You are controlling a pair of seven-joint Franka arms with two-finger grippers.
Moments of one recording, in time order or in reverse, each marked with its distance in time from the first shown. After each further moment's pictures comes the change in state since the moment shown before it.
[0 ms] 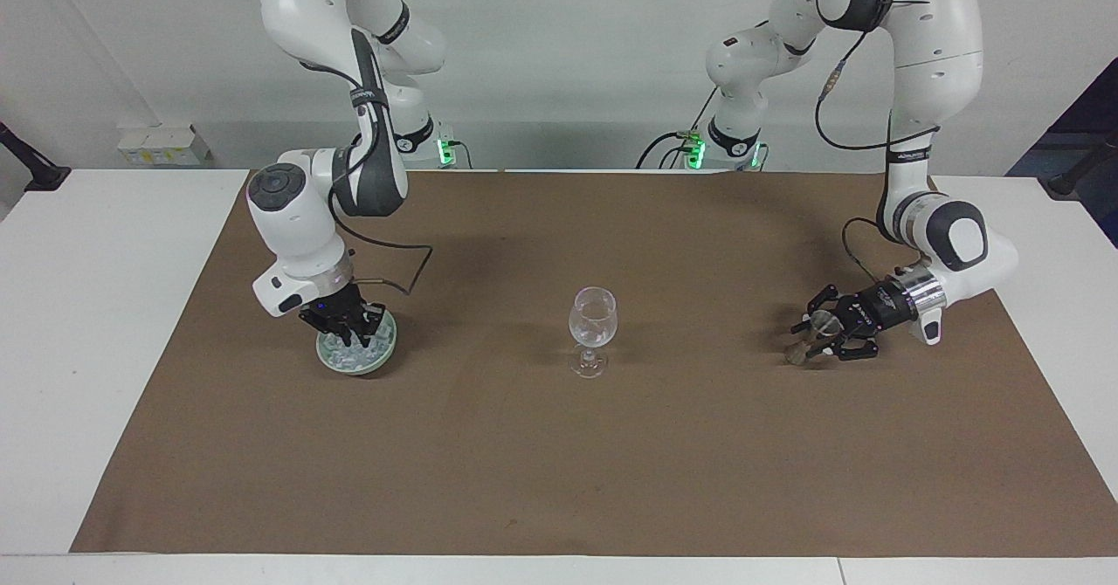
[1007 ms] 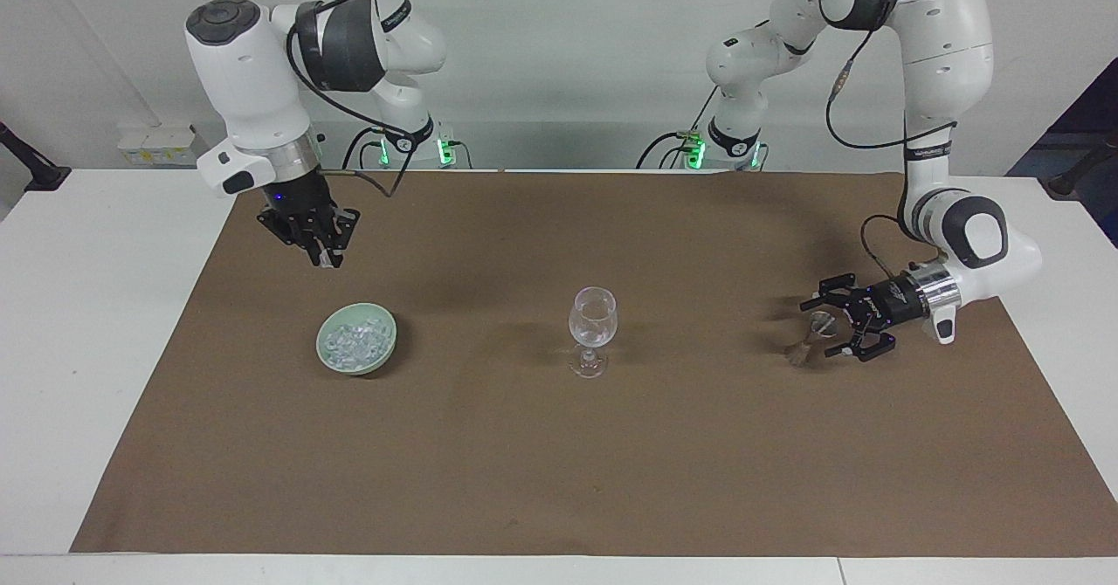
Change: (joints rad) left arm 0.037 0.014 0.009 0.088 0.173 -0.118 0.043; right arm 0.005 -0.262 0.012 0.197 0.003 -0.454 0.066
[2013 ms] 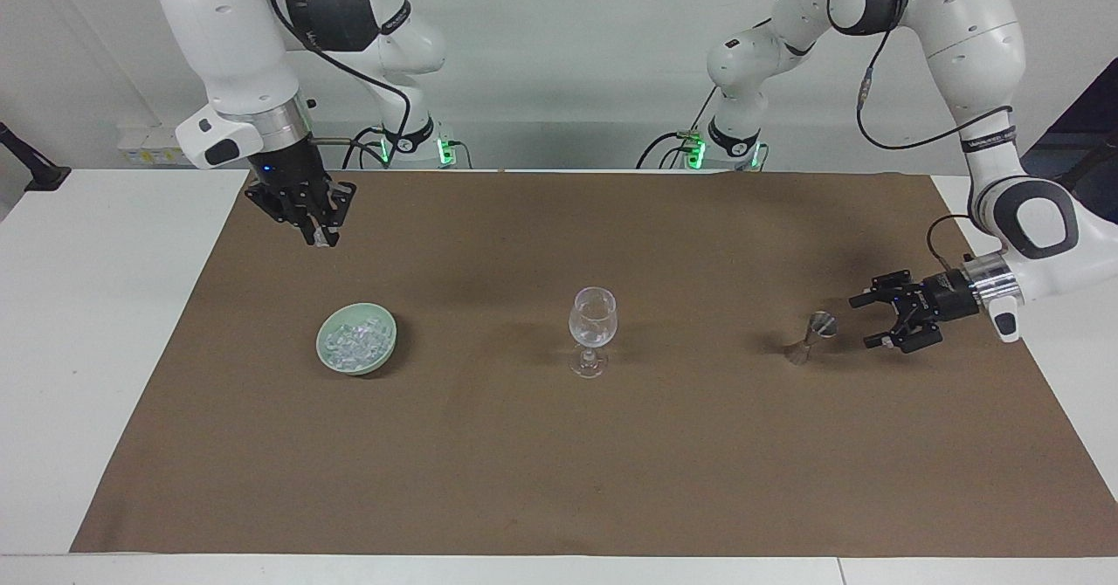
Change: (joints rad) left arm 0.027 -0.023 -0.014 0.249 0.371 -0.069 0.235; right arm 0.095 0.114 0.016 0.243 0.000 -0.148 0.085
